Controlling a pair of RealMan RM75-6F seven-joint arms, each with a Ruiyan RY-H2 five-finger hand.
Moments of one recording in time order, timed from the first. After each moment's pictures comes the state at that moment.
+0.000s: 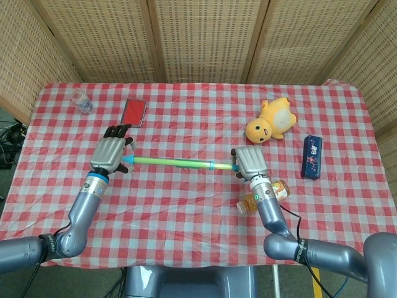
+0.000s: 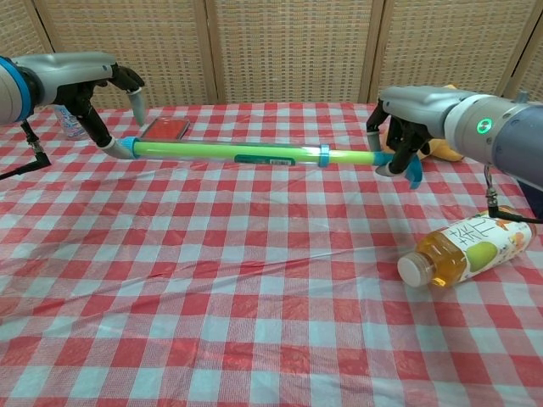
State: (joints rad) left arm -0.84 -1.38 -0.28 -1.71 0.63 1.07 0.60; right arm 0.85 -1.59 0.30 -1.52 -0.70 1.08 -0.66
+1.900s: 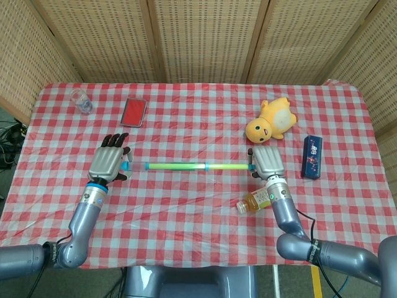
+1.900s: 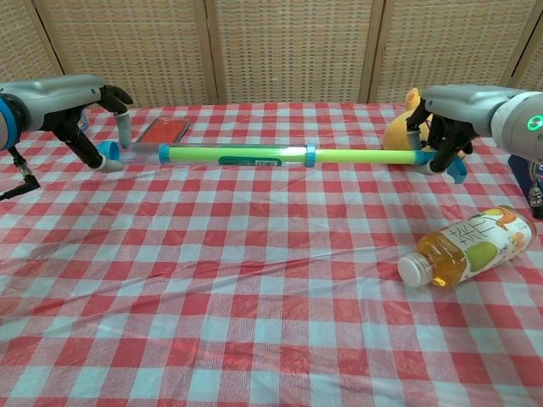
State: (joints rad) left arm -0.81 -1.40 -0.19 -1.74 0.66 1.18 0.61; right arm 0.82 -1.51 0.25 -1.53 -0.68 1.09 -0.62
